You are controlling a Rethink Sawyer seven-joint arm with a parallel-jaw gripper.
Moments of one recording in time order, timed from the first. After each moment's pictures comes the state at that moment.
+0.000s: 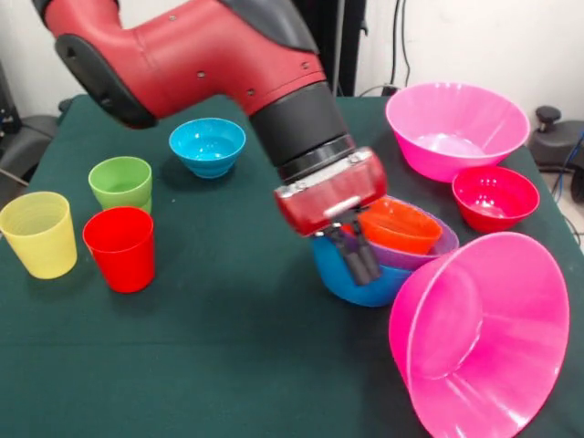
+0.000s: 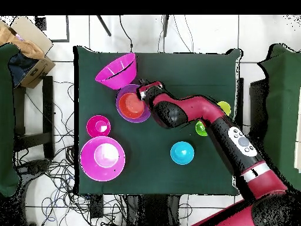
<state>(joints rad) -0.95 -0.22 1.02 1.60 -0.89 0.26 1.61</state>
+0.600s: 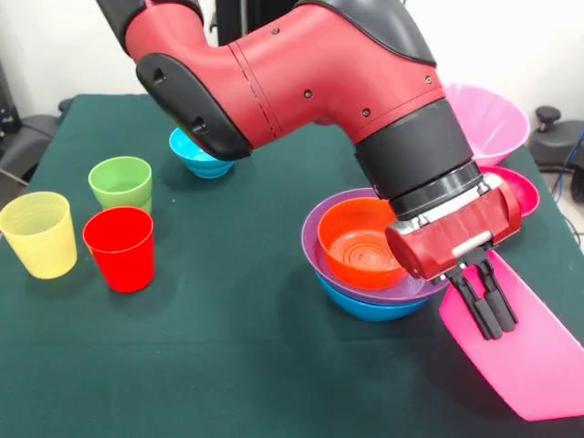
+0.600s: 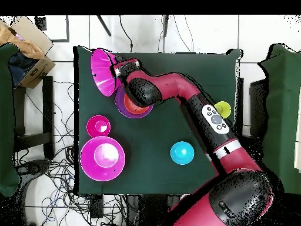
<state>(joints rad) -0.75 -0.22 1.03 1.40 -0.81 0.26 1.61</state>
